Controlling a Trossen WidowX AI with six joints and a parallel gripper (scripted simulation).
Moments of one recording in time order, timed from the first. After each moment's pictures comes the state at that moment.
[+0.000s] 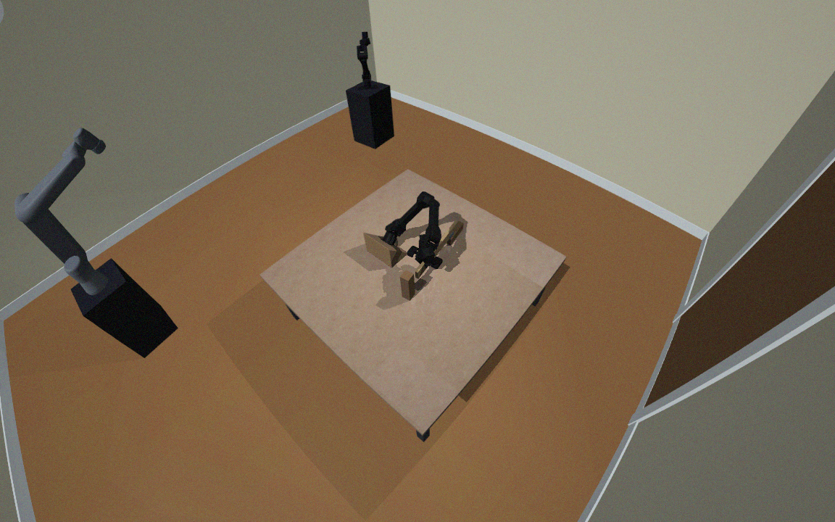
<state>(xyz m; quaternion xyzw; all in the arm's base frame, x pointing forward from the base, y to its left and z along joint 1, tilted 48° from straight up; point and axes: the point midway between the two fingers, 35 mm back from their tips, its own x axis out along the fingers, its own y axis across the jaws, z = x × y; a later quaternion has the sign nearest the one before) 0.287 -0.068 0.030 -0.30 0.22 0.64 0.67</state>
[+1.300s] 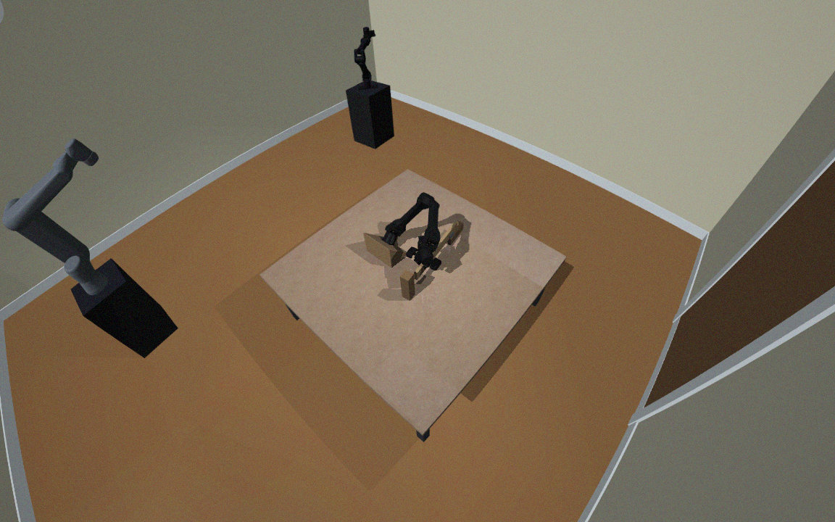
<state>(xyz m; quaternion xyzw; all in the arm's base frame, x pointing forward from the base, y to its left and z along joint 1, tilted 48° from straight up) 0.287 -0.074 0.022 -0.29 0.22 0.65 0.67</state>
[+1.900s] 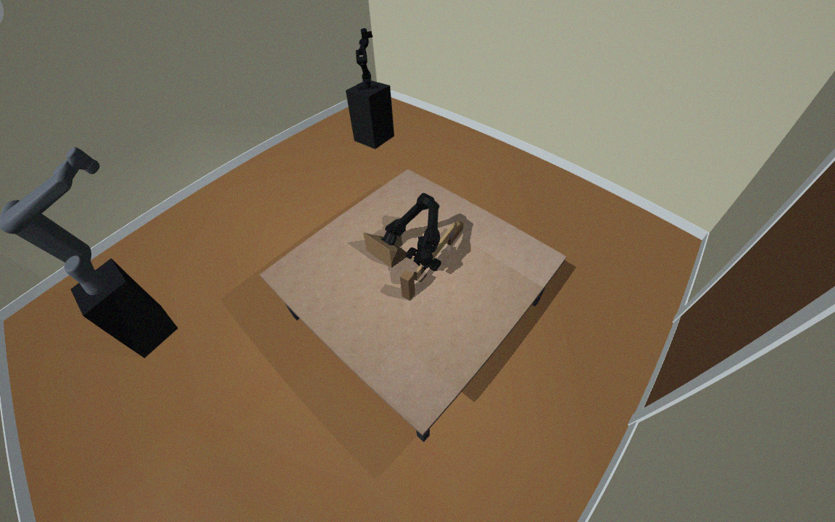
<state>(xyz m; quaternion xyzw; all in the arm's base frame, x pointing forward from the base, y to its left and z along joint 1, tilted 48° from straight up) 0.289 -0.078 0.020 -0.30 0.22 0.65 0.67</state>
